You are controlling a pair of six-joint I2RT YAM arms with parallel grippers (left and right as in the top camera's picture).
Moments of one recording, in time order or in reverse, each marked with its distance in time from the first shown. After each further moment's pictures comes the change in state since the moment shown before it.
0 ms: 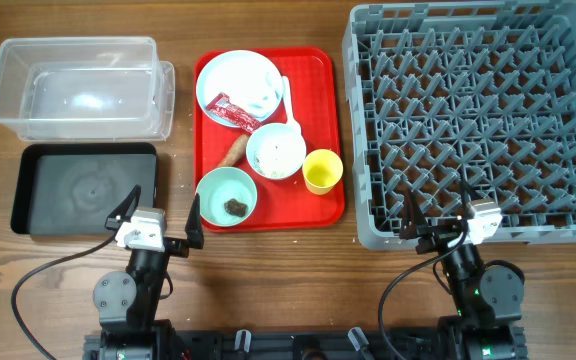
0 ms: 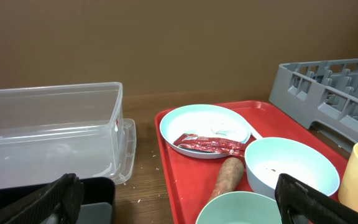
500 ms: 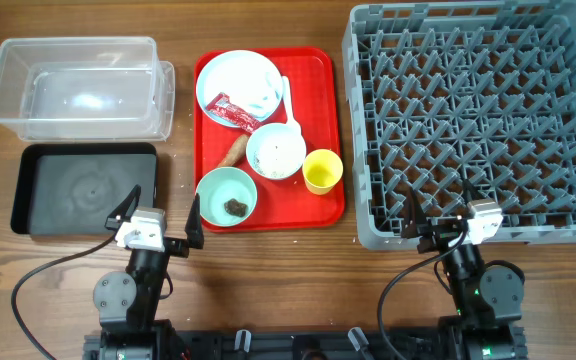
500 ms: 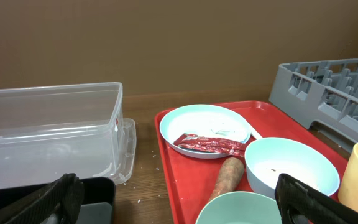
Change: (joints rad) left arm 0.000 0.000 0.000 0.000 0.000 0.000; right arm 0.000 0.000 0.000 0.000 0.031 -0.031
